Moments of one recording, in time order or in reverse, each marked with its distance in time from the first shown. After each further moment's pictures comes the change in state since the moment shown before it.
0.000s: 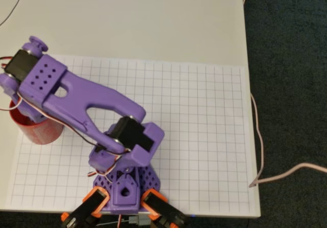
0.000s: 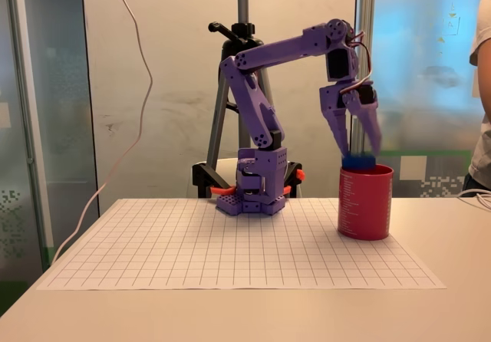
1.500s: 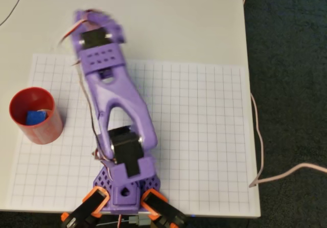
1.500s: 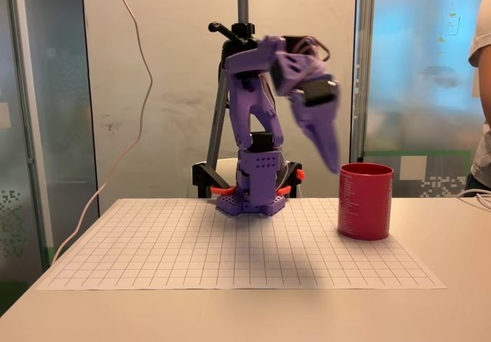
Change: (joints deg) arm 52.0 9.1 15.1 -44.6 -1.0
